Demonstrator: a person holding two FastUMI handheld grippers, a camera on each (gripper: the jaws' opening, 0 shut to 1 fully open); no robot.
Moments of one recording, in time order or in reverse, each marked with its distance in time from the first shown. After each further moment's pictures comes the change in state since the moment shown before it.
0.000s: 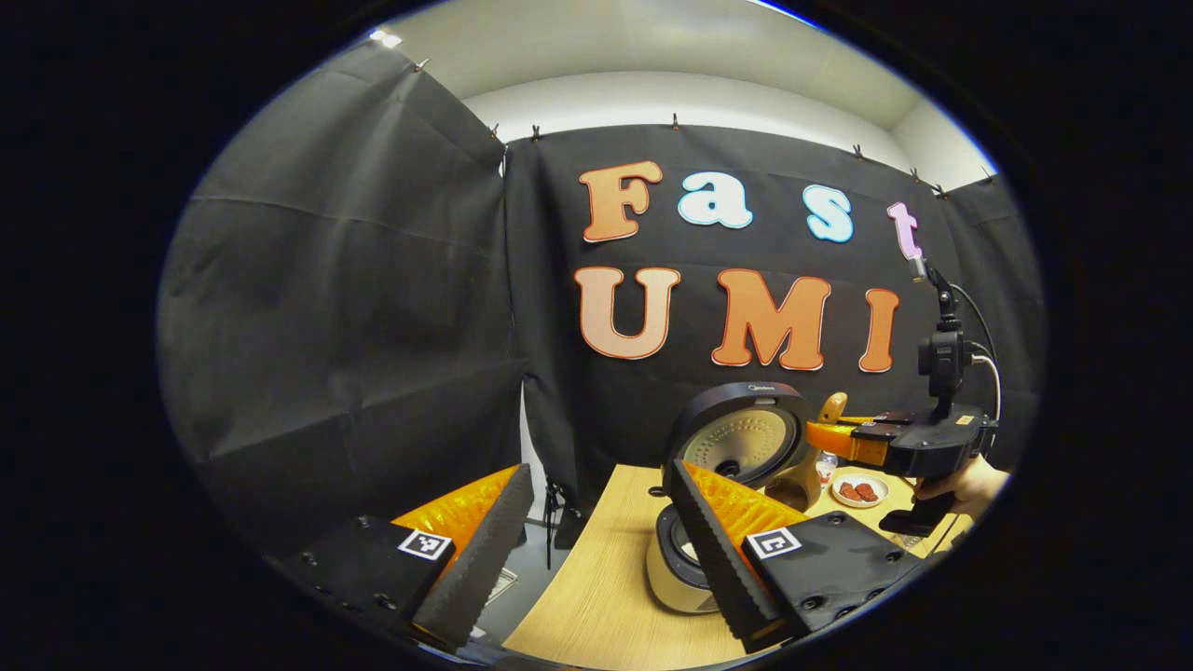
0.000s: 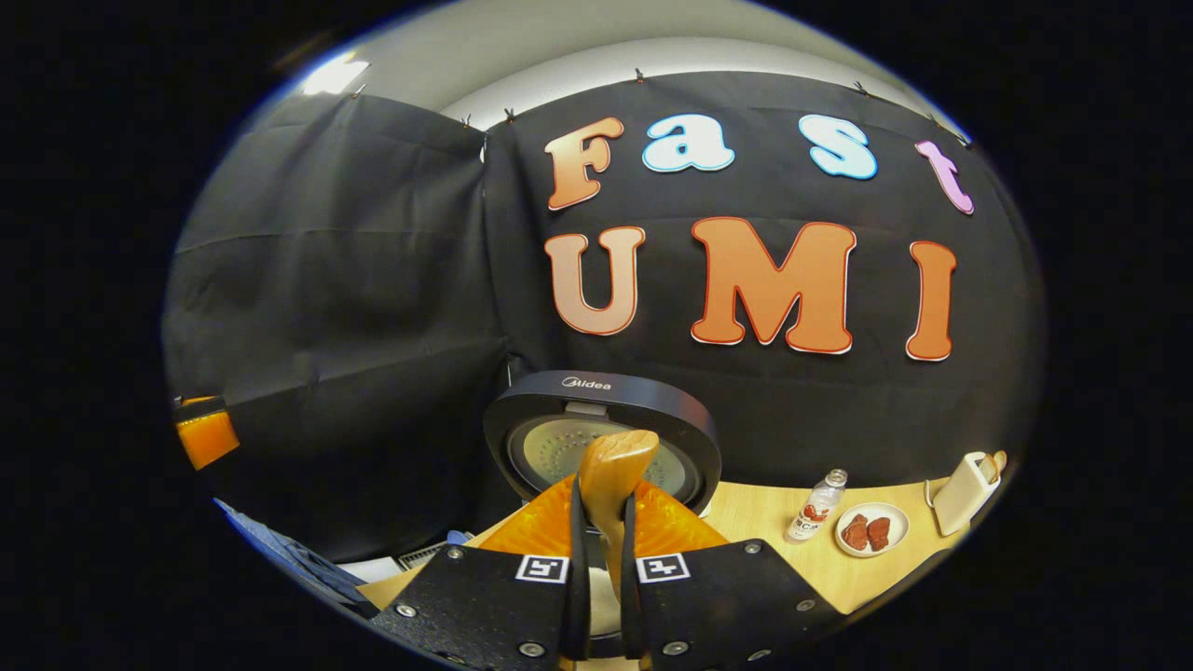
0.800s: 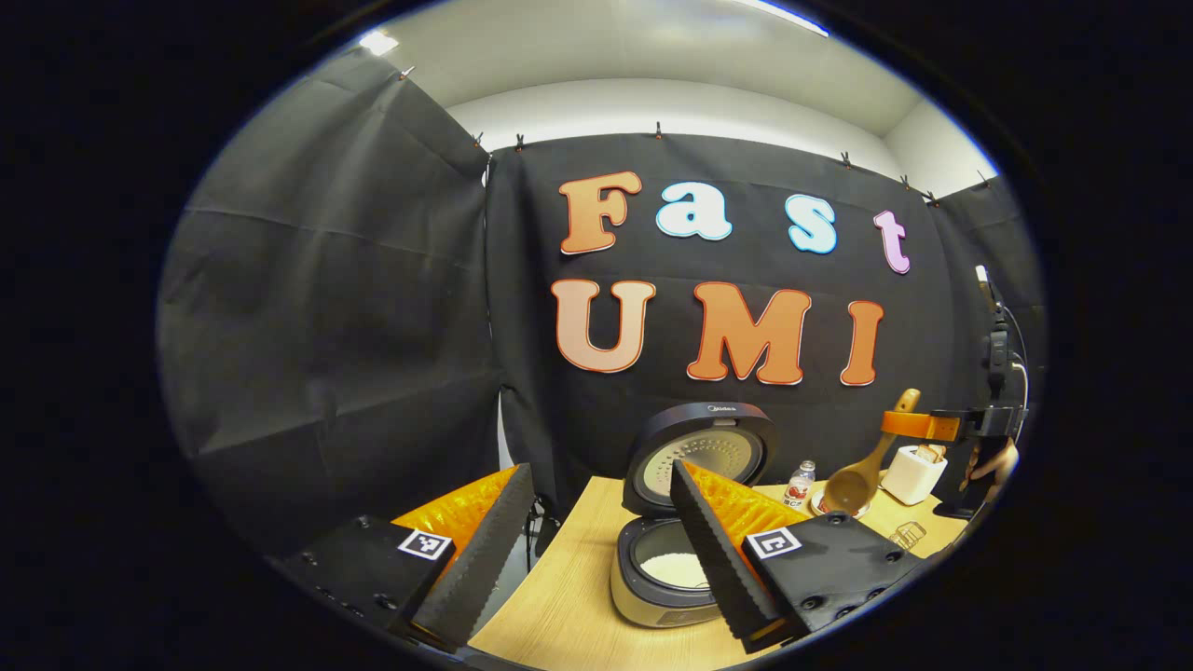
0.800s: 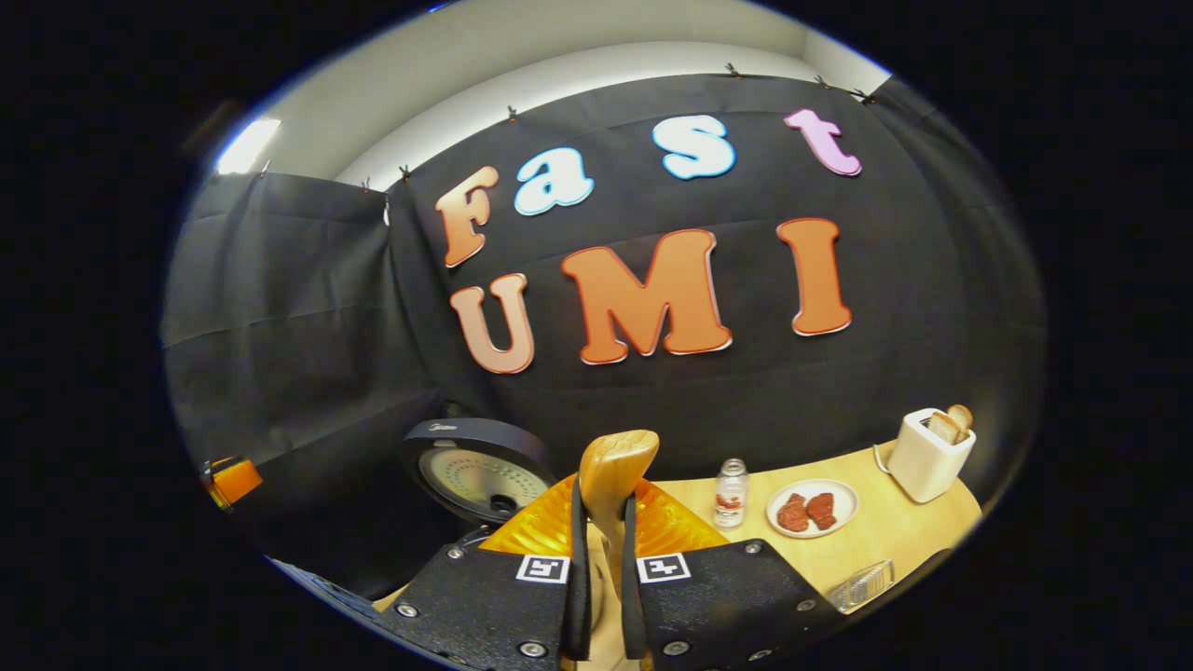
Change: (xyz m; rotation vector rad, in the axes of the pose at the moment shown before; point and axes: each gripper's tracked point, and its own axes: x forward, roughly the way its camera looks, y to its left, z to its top) left arm 0.008 -0.061 0.019 -0.003 -0.041 -0.047; right arm -0.099 -0.165 0.022 0.195 -0.064 -0.206
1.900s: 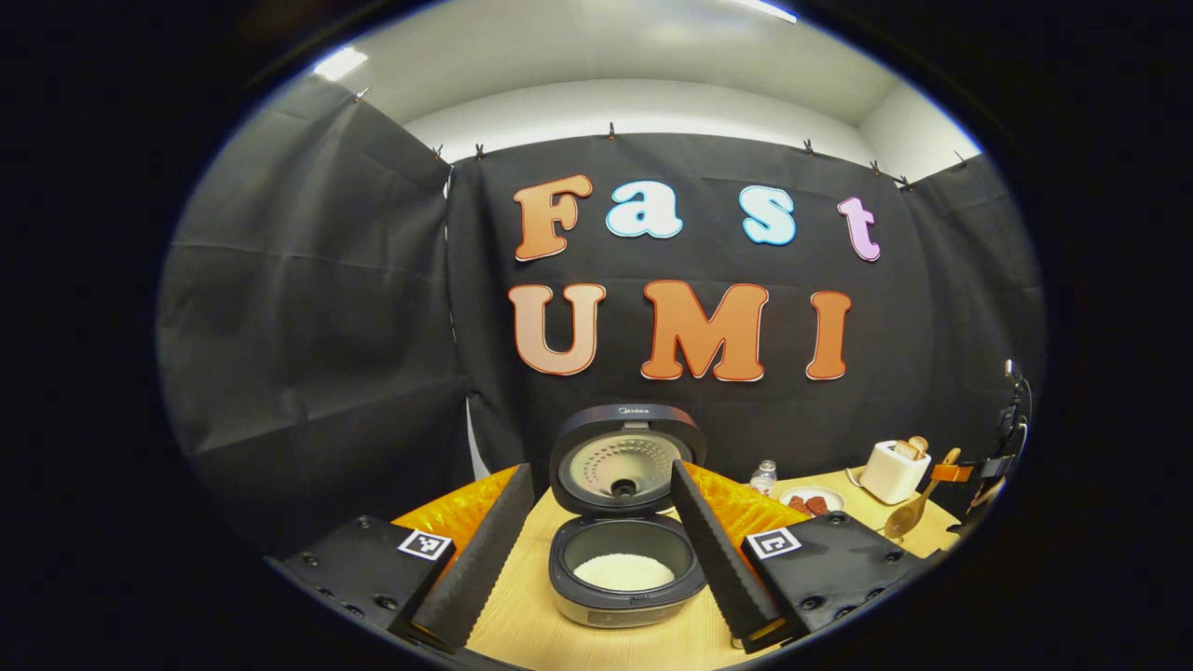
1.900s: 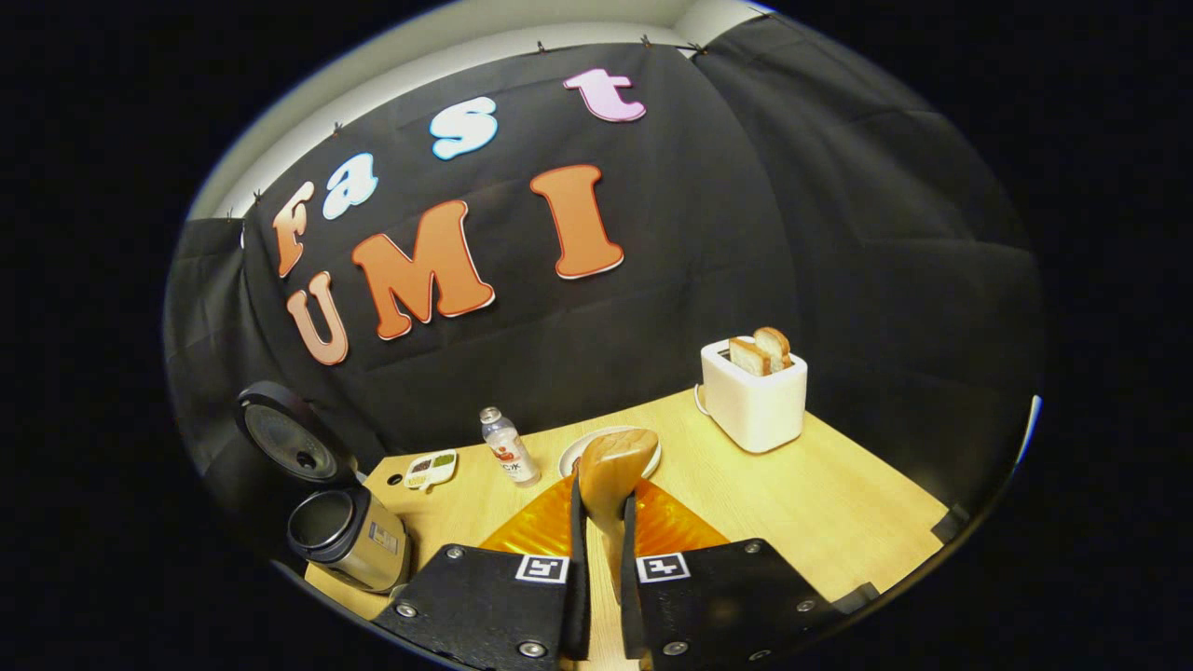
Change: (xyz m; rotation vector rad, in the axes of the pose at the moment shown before) left arm -0.022 -0.095 0.010 0.055 0.000 -0.006; right arm -0.064 -0.285 -0.105 0.169 0.124 -0.342
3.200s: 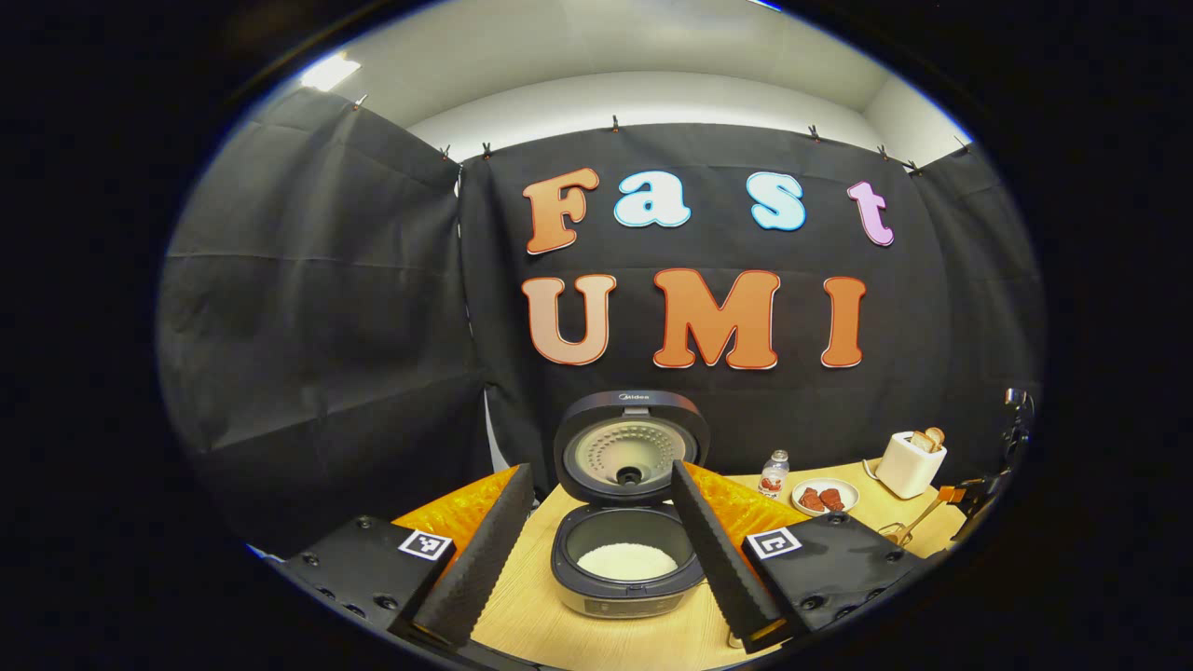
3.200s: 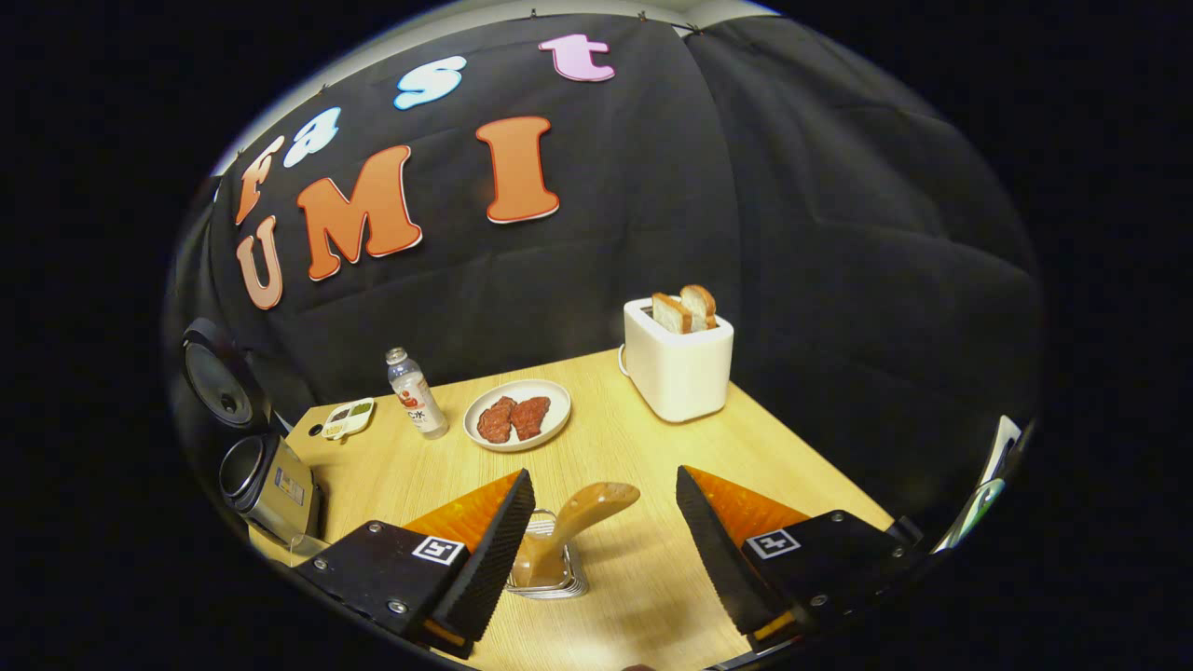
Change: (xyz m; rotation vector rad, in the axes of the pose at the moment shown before) left arm -0.001 -0.019 -0.005 0.005 0.034 0.045; right arm -0.004 -0.081 -0.010 -0.127 0.071 -0.180
